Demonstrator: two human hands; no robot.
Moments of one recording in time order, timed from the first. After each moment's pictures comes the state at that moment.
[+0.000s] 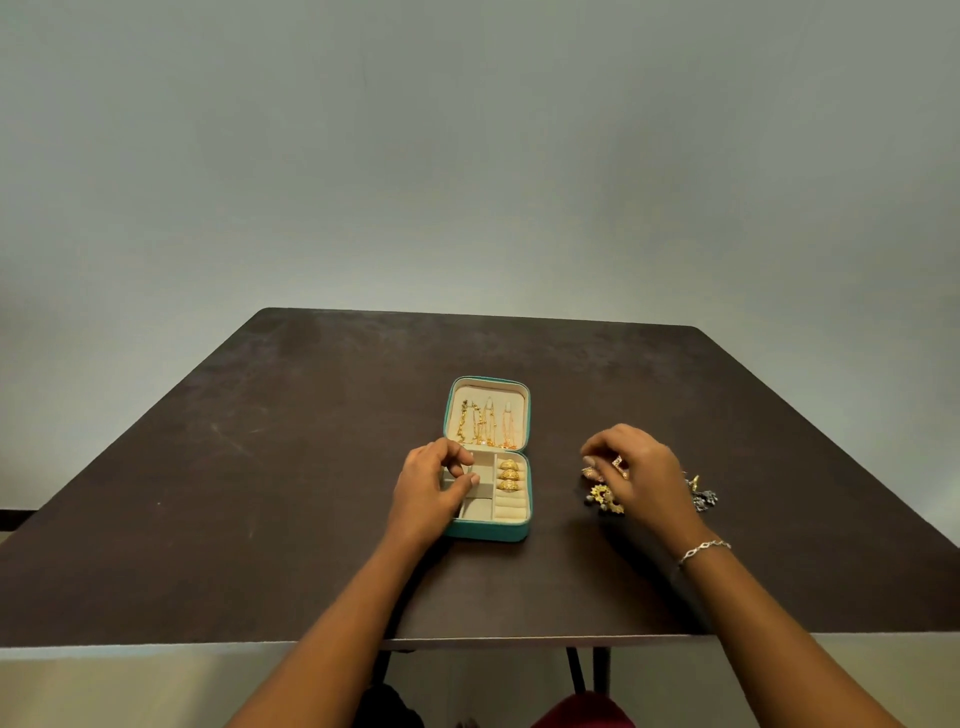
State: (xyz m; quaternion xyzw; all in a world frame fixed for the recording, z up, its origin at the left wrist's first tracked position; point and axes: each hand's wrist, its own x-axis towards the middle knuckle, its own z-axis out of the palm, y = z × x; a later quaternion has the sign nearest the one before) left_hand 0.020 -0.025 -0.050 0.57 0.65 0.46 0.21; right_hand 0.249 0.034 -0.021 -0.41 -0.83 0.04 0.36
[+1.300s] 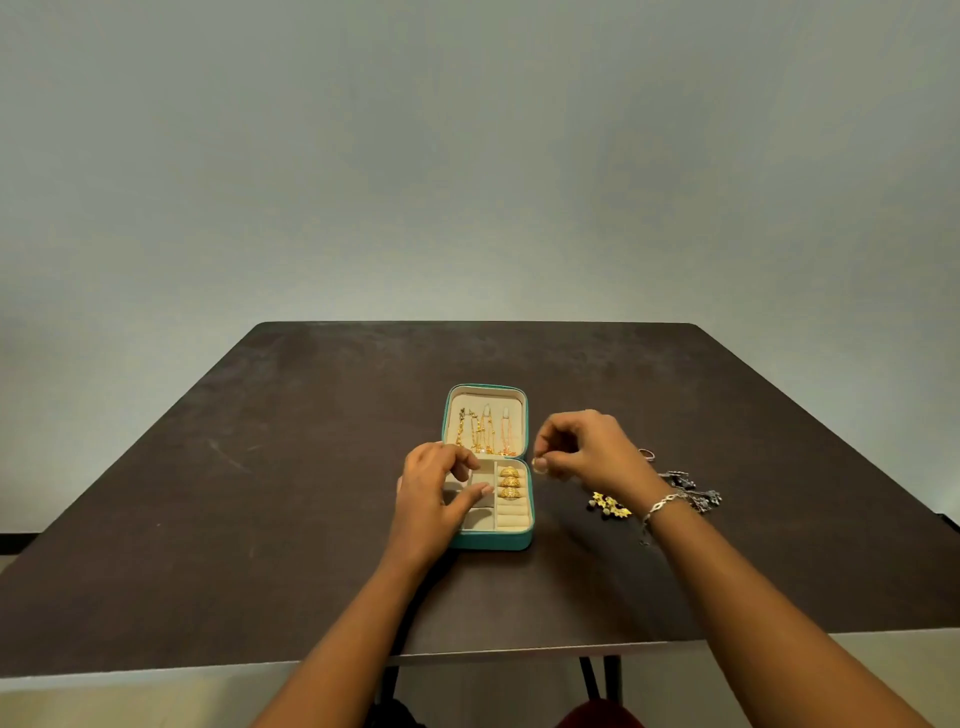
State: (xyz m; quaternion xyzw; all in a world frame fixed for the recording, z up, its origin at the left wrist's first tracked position) left_hand 0.021 -0.027 -0.050 0.63 0.61 0.46 0.13; right_hand 0.203 0.033 0.024 -0.45 -0.81 0.30 0.24
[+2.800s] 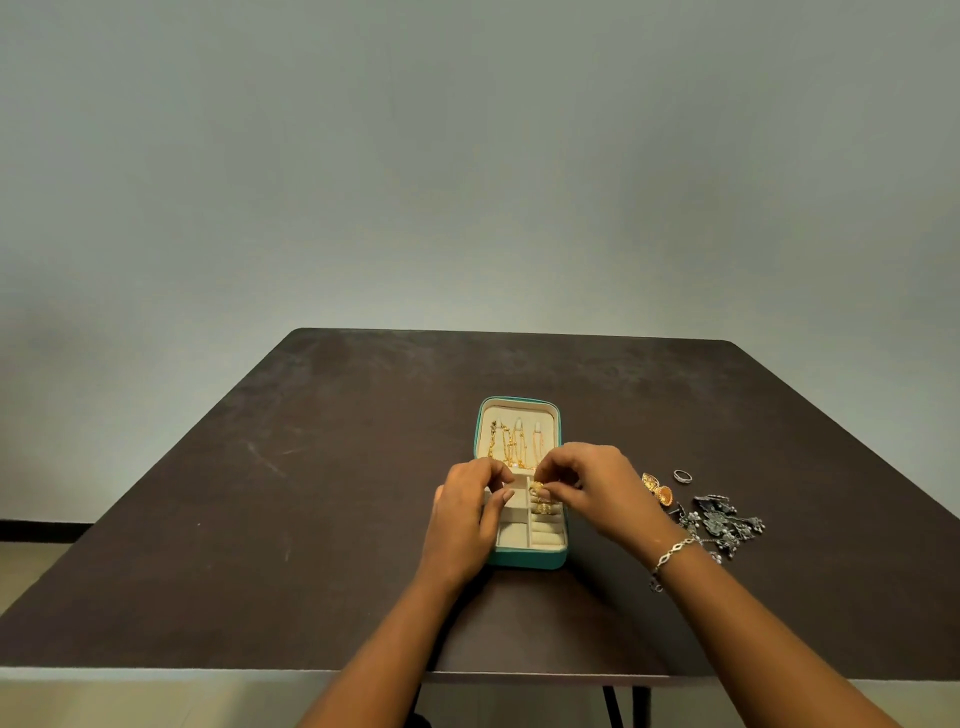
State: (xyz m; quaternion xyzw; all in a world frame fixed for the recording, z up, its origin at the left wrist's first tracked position) left_hand 0.025 -0.034 -0.045 0.64 0.62 0.44 0.15; right_hand 0.176 0.018 0.013 -0.42 -0.87 0.14 0.21
